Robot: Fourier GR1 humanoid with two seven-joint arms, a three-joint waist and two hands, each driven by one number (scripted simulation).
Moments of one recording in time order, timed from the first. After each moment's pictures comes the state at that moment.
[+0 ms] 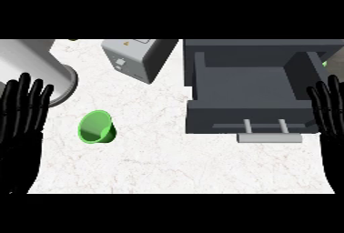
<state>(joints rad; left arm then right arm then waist) 0.01 0.09 0.01 -2.10 0.02 -0.01 0.01 0.03 -0.13 -0.02 -2.10 0.00 0.02 0.00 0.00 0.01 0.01</state>
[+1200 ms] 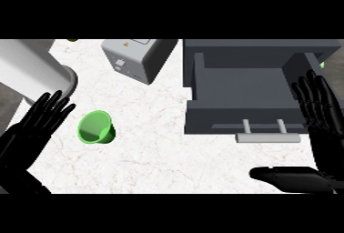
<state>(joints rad) -0.02 0.30 0.18 -1.60 0.55 -0.63 -0.04 -0.02 -0.14 -0.01 -2.03 0.03 0.07 0.02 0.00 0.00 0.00</state>
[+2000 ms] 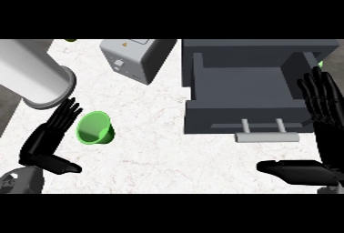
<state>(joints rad) -0.19 0.31 0.22 -0.97 0.09 -0.58 -0.50 -0.05 -0.15 -0.07 -1.98 0.01 0.11 -0.02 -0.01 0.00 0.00</state>
